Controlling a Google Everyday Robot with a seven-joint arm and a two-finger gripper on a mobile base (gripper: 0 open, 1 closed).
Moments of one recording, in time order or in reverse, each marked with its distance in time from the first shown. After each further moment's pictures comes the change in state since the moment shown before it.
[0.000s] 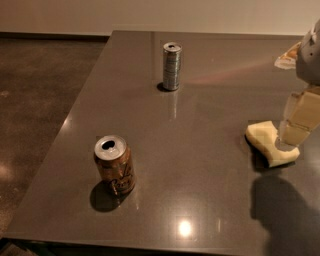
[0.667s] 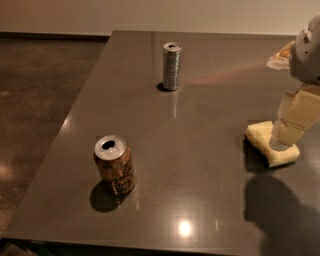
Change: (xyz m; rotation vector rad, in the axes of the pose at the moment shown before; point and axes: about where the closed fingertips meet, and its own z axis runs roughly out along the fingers) arm -0.015 0.005 0.001 -0.028 -0.035 -0.028
